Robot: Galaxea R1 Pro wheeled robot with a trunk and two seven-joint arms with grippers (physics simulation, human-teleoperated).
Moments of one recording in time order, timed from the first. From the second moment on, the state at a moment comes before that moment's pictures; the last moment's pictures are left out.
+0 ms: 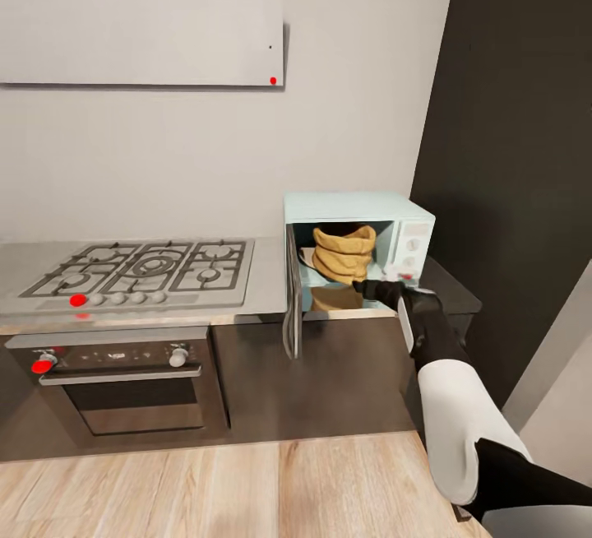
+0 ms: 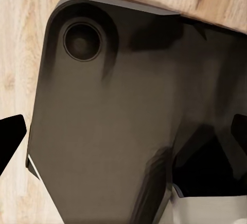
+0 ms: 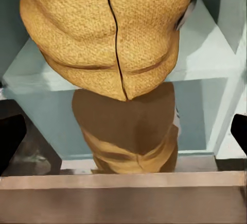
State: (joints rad) left arm 0.00 -0.06 0.01 -0.06 0.24 -0.12 0.01; right arm -0.97 0.14 -0.37 -0.81 0.34 0.45 0.30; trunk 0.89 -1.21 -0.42
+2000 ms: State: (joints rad) left arm 0.00 -0.06 0.01 -0.06 0.24 -0.12 0.01; right arm -0.93 0.14 -0.37 -0.77 0.34 0.30 0.30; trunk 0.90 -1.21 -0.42
